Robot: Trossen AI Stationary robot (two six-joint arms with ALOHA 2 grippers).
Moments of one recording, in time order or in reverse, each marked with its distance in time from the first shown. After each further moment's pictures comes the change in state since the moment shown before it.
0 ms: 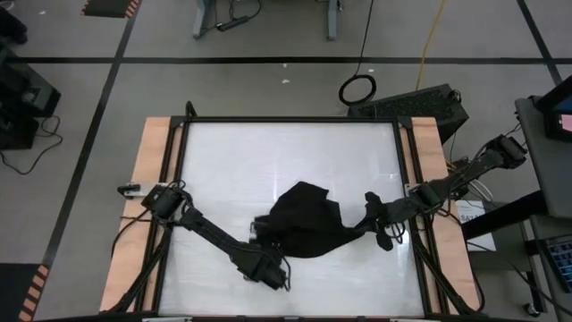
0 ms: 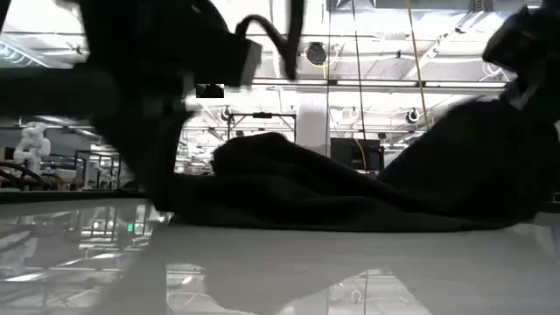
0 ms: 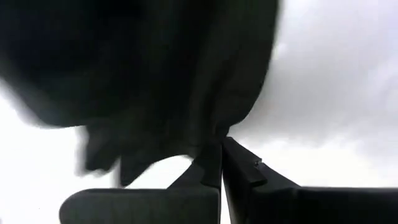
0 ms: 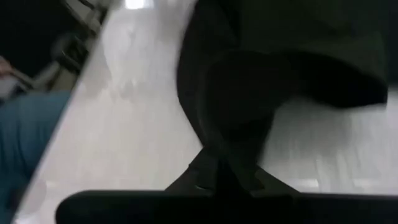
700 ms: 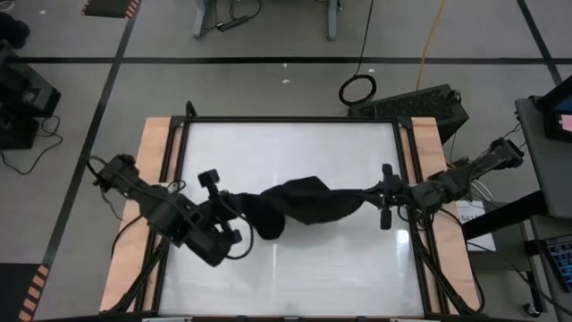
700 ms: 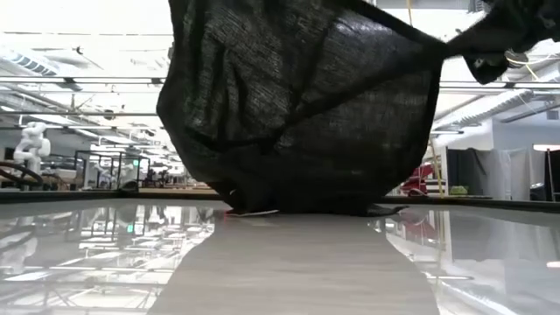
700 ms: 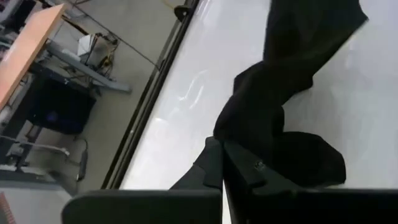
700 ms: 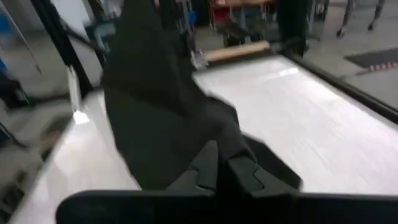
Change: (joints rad) left arm -0.049 -0.521 0.208 -0.366 -0.512 -0.263; right arm -0.001 -0.210 0.158 -0.125 0.441 -0.163
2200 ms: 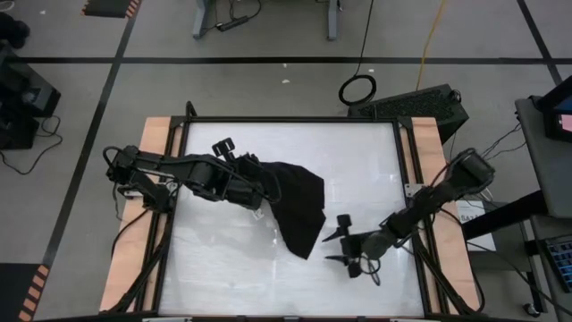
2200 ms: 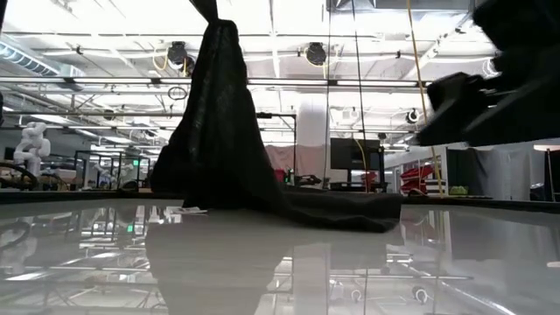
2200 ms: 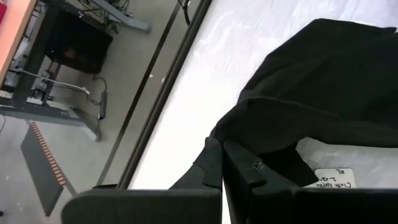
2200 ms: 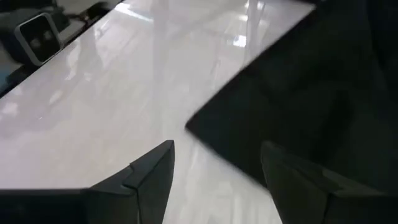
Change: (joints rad) left arm 0.352 0.019 -0.044 0.040 0.137 0.163; right arm 0.160 1.038 0.042 0.823 -0.125 -0.240
